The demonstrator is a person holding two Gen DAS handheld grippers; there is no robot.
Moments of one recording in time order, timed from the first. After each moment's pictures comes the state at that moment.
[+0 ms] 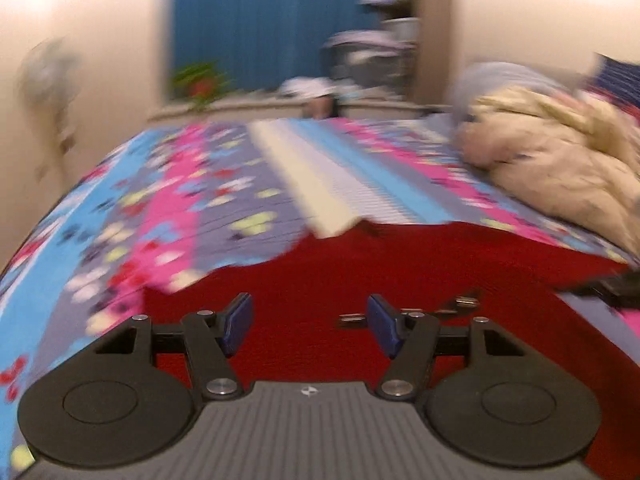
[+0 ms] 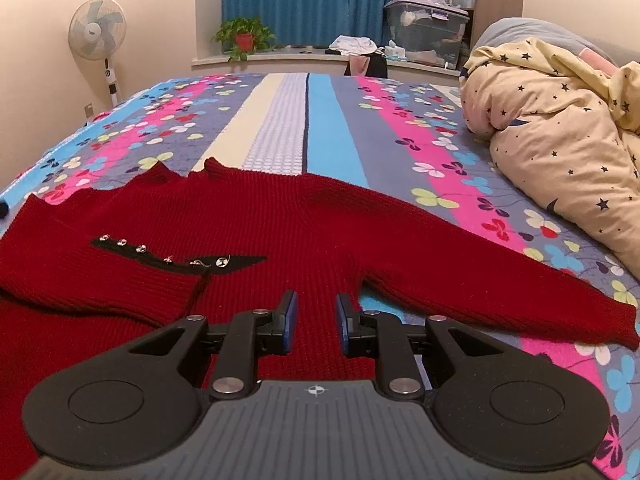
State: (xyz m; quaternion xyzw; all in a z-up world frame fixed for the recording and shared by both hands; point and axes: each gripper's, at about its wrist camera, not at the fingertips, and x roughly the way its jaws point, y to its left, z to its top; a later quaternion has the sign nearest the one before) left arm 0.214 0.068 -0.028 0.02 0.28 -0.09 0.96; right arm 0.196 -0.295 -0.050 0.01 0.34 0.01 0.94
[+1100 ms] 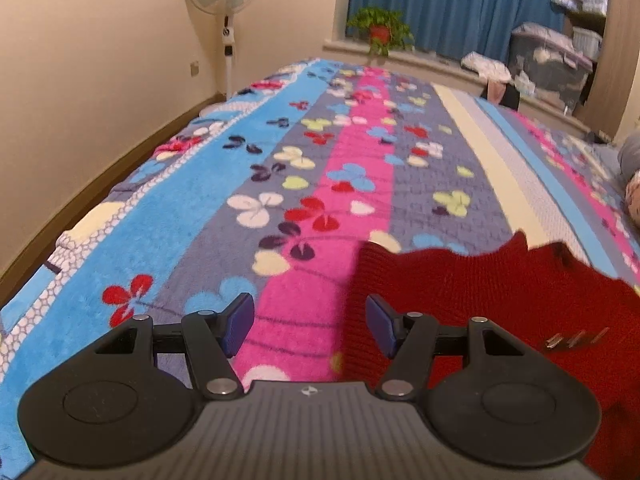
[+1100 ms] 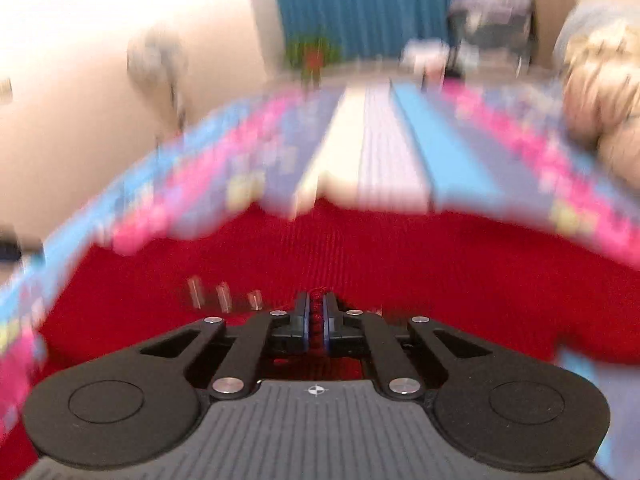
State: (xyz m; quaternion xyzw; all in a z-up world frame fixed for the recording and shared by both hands) left arm 0.281 0.180 -0.041 -0.07 0.35 0.12 0.93; right arm 0.261 -0.244 -0.044 0.09 0.23 0.09 0.97
